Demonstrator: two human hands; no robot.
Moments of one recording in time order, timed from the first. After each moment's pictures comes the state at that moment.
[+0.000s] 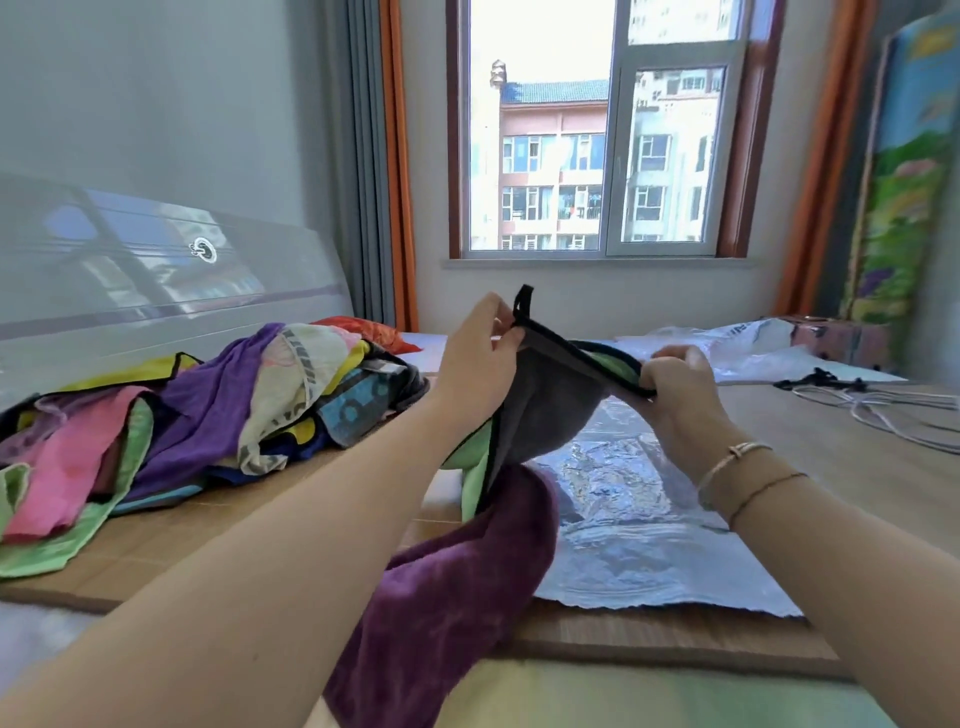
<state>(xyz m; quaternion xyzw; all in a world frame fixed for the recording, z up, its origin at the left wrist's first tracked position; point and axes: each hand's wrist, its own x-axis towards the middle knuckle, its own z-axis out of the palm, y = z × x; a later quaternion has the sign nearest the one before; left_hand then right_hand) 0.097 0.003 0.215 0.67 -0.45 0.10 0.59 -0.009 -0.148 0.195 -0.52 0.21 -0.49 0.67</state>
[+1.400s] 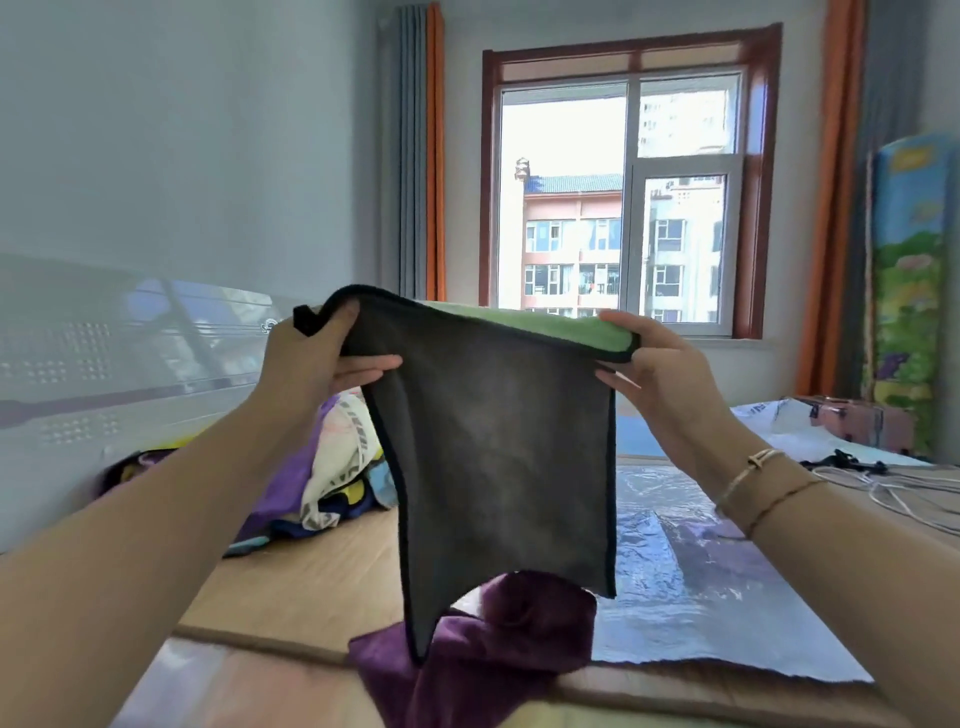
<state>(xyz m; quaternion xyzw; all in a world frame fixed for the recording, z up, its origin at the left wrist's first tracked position) 0.098 0.197 0.299 0.53 -0.30 0.07 0.79 -0.063 -0.049 0.284 -0.63 -0.02 -0.45 0.64</state>
